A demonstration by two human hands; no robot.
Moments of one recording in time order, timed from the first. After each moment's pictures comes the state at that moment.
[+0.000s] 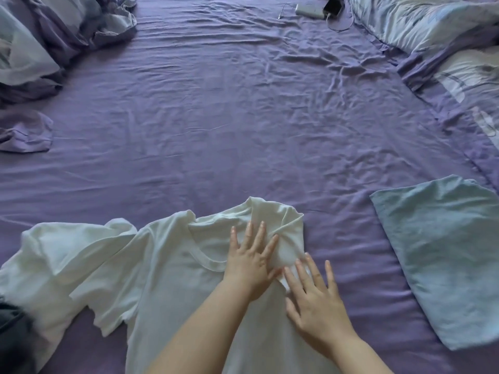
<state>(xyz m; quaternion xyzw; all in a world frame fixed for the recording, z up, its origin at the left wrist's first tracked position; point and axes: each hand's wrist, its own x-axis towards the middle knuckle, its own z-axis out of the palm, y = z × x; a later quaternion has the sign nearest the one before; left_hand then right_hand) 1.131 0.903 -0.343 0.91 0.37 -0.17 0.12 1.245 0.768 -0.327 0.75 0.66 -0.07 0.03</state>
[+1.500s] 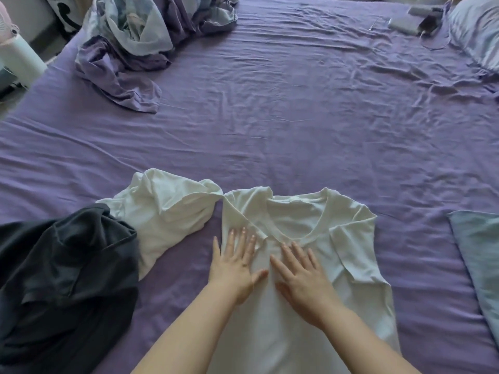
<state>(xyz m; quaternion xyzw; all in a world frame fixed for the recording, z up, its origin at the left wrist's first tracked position) 0.951 0.881 -0.348 0.81 0.53 -0.19 0.15 1.123 0.824 -0.329 0.62 0.76 -0.16 0.11</state>
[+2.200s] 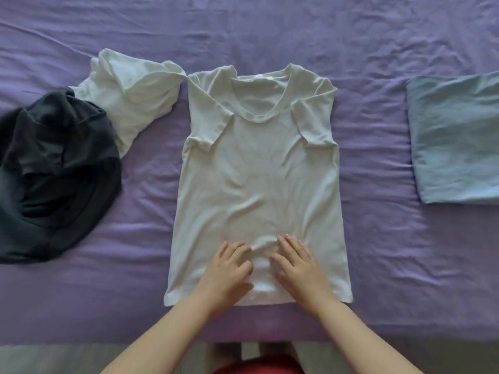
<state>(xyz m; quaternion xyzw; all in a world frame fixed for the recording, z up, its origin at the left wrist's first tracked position) 0.934 0.612 -0.305 0.90 0.35 -0.08 0.23 1.129 0.555 -0.309 0.64 0.73 -0.24 0.02</state>
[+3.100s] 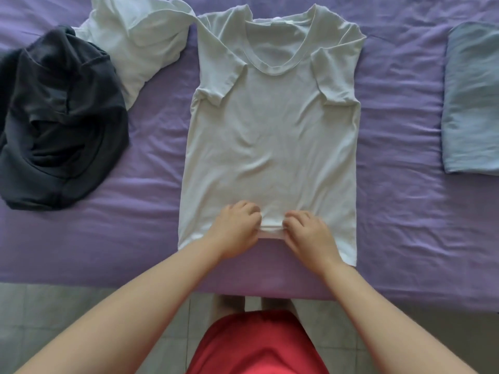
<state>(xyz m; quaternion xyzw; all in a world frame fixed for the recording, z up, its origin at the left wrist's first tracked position) 0.944 0.622 -0.301 0.87 0.37 -0.13 0.28 1.130 0.547 -0.309 0.65 0.71 -0.26 -0.05</state>
